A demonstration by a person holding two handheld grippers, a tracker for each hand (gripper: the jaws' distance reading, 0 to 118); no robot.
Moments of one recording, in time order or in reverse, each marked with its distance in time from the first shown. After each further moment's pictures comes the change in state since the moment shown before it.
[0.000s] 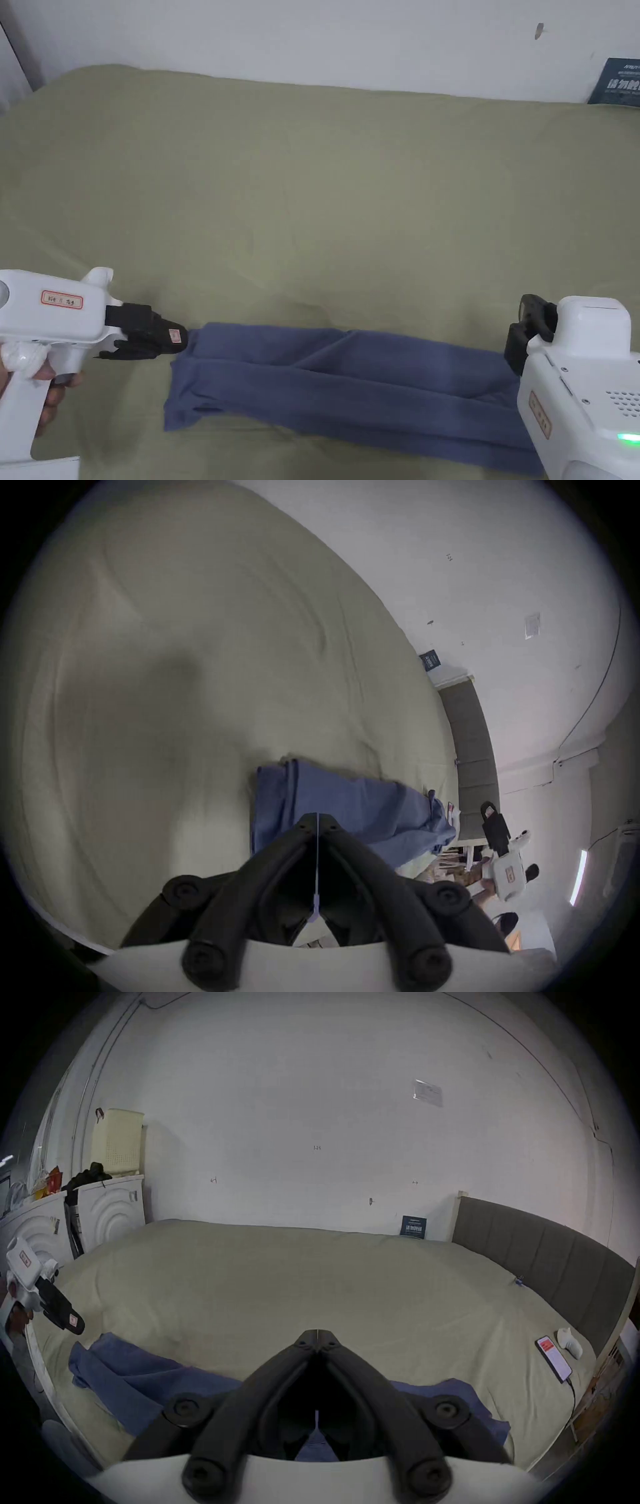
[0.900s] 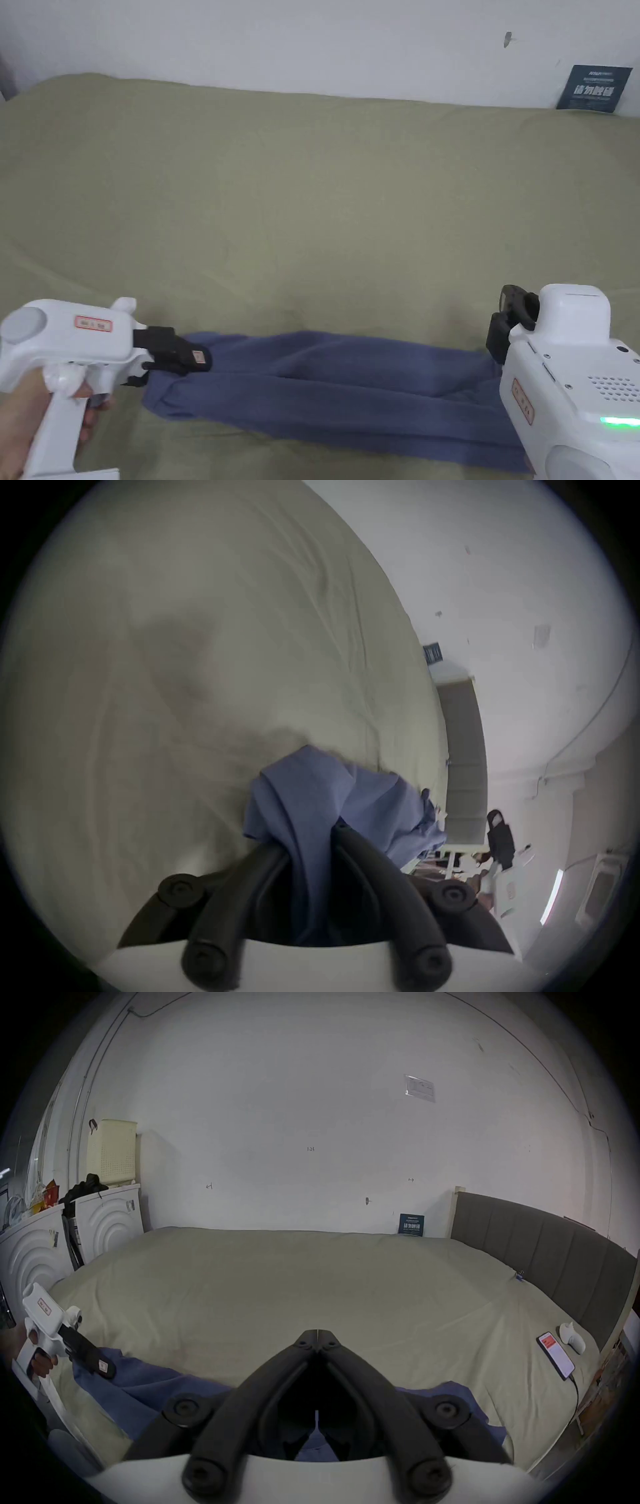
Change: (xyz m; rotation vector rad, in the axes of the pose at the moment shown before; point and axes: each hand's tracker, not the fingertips) left arm -0.005 -0.007 -0.051 -0.041 -0.068 0.154; right arm 0.017 0.013 0.012 0.018 0.007 -0.029
